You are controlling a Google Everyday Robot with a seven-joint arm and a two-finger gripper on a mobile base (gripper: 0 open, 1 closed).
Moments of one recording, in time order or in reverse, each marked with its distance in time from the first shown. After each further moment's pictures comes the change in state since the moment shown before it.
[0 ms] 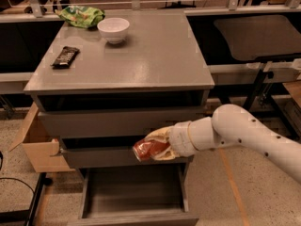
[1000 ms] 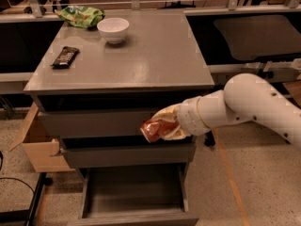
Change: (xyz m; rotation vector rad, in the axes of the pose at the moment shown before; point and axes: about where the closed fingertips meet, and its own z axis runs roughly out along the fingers) arm -0.005 -0.053 -0.063 -0.031 0.124 -0.123
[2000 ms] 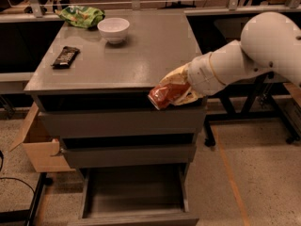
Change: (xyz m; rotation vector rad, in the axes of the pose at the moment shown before) arm 0.028 -0.078 -0.075 -0.017 0.054 -0.122
